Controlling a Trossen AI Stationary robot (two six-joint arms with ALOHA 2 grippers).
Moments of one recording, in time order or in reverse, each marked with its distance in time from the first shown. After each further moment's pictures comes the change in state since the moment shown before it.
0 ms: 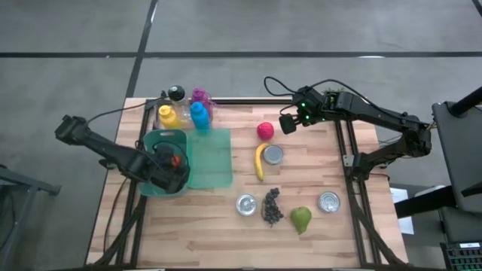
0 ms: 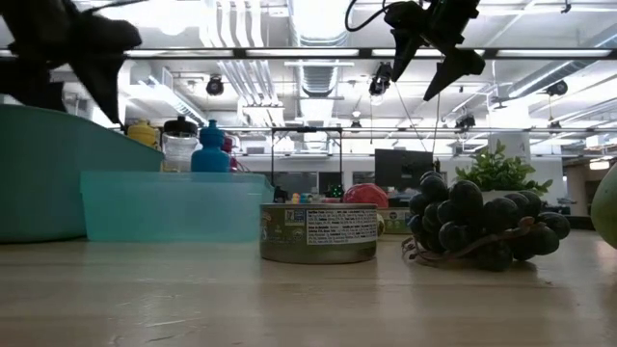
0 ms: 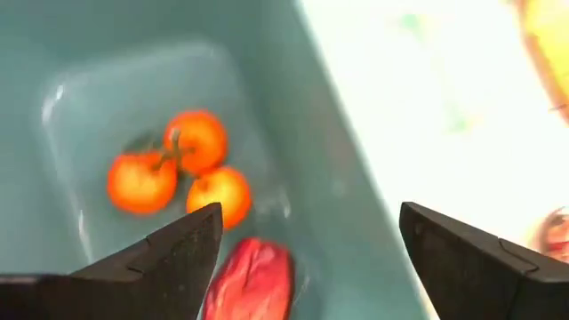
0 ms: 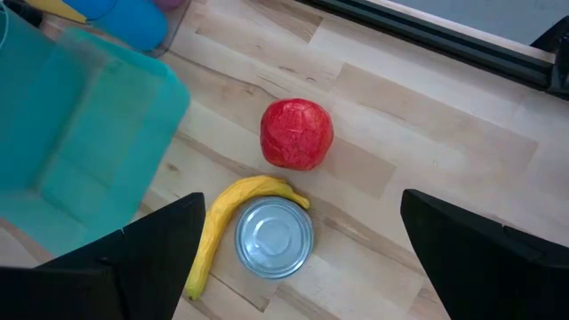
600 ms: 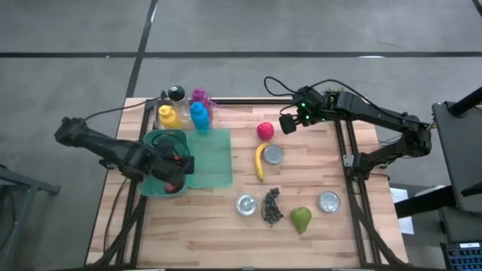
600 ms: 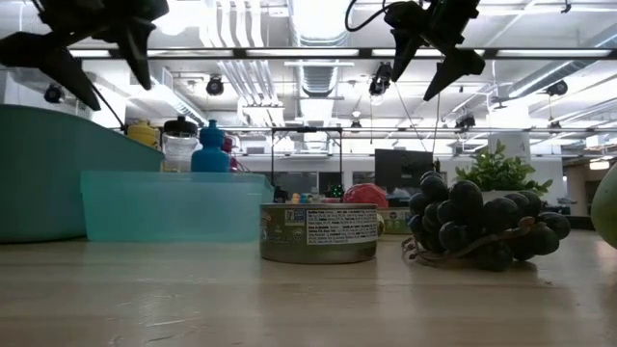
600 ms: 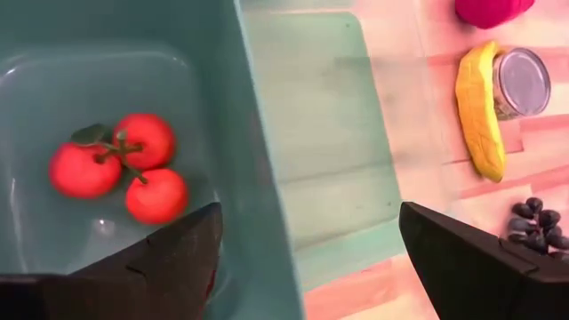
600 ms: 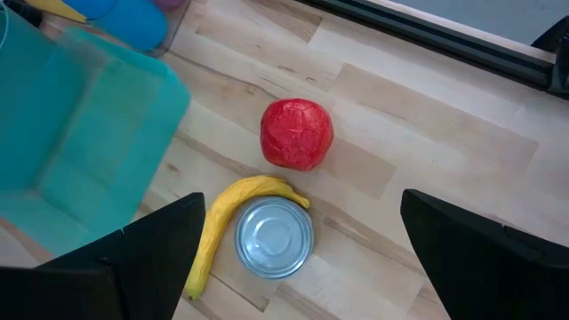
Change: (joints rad) left arm 0.078 0.042 0.155 -0.004 -0.003 -0.085; right arm 0.000 0.000 0.000 0.000 0.000 0.000
